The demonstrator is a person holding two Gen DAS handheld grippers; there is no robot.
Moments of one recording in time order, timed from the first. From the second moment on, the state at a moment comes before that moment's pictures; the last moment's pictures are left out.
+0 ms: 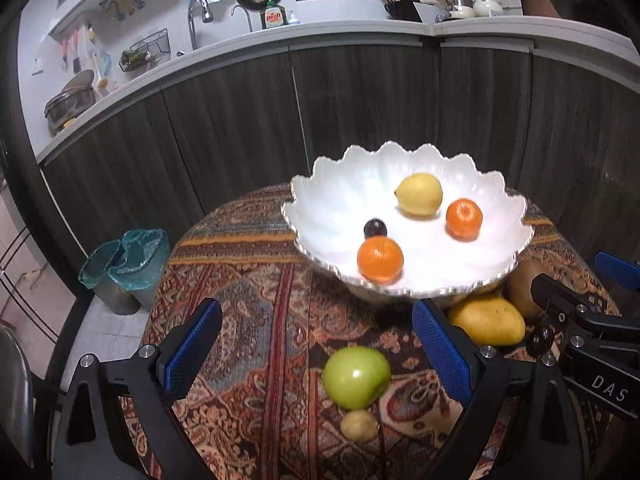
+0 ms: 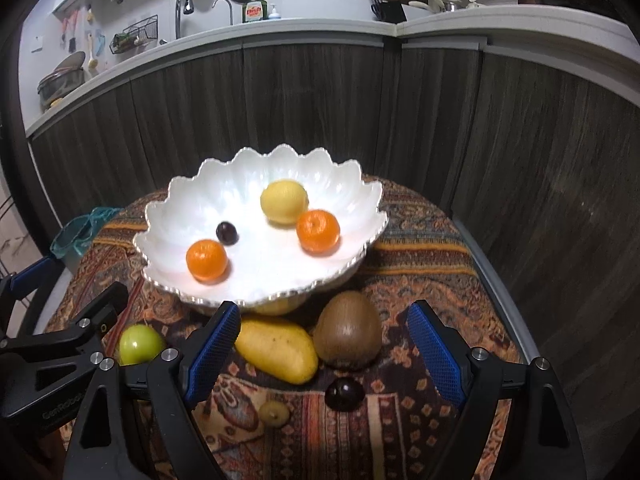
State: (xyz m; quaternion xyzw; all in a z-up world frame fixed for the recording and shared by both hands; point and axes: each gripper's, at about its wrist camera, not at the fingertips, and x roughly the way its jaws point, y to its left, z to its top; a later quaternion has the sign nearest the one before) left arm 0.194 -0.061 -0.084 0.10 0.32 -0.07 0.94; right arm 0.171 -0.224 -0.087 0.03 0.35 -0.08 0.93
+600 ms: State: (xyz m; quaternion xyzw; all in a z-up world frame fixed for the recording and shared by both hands) left arm 0.193 -0.068 -0.120 0.11 0.35 -0.08 0.93; right arm 0.159 -0.222 -0.123 0.05 0.38 -0.08 0.92
